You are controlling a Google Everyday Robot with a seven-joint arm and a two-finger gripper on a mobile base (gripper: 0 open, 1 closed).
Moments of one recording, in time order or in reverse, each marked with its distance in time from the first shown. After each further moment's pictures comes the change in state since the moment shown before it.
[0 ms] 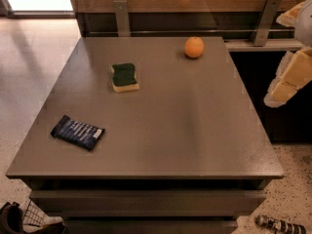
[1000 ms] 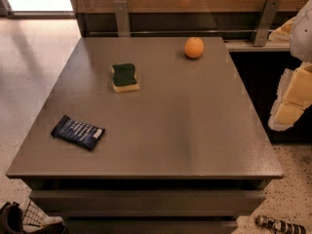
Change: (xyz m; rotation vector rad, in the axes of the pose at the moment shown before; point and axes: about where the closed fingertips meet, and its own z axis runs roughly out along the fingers) arm -0.004 0.048 -0.008 -0.105 0.089 -0.059
